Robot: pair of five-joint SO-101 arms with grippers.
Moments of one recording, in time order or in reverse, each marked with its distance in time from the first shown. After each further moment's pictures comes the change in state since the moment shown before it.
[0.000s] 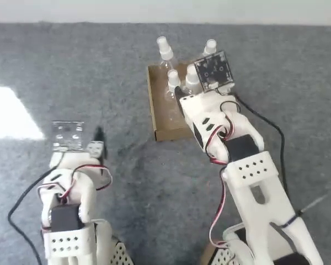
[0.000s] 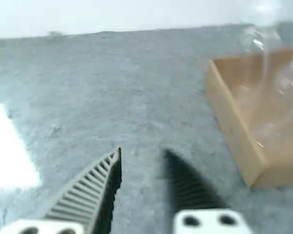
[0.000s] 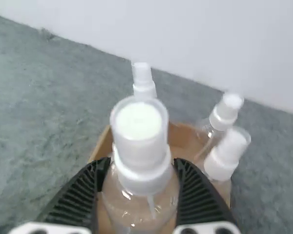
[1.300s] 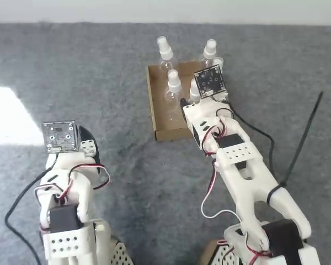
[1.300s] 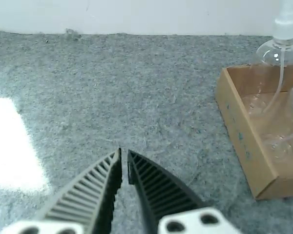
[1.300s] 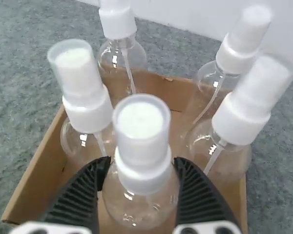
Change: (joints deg) left arm -2.2 -0.1 0.0 -0.7 1.9; right arm 3.2 17.8 9.4 -21.8 0.1
